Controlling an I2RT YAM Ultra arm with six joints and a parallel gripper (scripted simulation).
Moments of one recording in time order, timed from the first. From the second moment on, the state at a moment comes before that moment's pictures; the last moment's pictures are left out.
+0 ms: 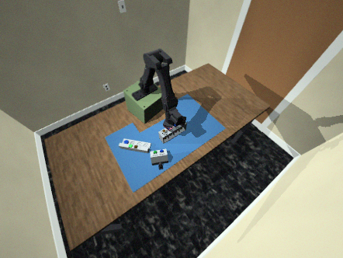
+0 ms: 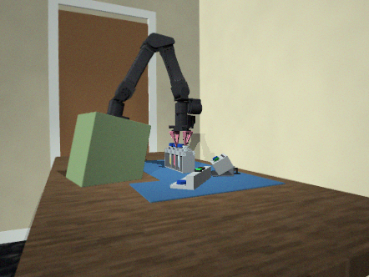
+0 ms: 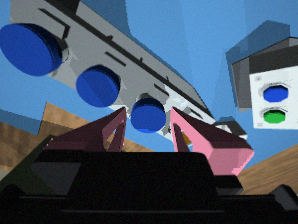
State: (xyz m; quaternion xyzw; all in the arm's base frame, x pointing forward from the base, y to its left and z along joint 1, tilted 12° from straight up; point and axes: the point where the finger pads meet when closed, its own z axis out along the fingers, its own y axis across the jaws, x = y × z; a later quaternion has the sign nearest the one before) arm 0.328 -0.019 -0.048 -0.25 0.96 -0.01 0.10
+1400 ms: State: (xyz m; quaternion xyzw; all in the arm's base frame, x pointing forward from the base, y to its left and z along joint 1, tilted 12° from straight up) arm 0.328 -0.019 -0.048 -0.73 0.67 -0.07 0.08
